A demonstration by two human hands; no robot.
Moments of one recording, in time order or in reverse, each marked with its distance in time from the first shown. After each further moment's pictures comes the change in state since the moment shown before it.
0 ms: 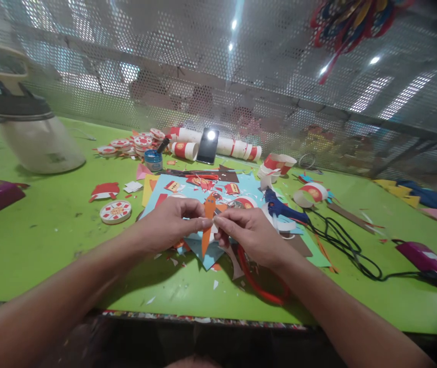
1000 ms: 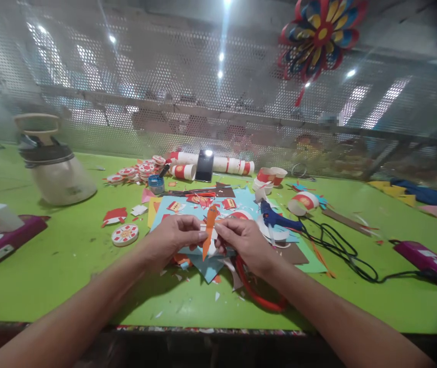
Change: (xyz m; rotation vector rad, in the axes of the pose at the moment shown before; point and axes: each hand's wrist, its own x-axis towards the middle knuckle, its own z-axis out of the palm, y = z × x) left_hand 0.002 -0.010 0.002 -0.398 -0.008 0.014; right_hand 0.002 0.007 0.006 0.256 0.132 -0.063
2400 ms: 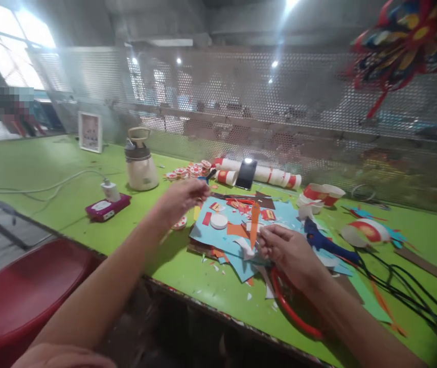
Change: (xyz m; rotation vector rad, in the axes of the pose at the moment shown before) left_hand -0.021 0.054 -0.055 0.104 0.470 0.288; right_hand 0.002 0.002 -0.007 0.329 0.079 0.208
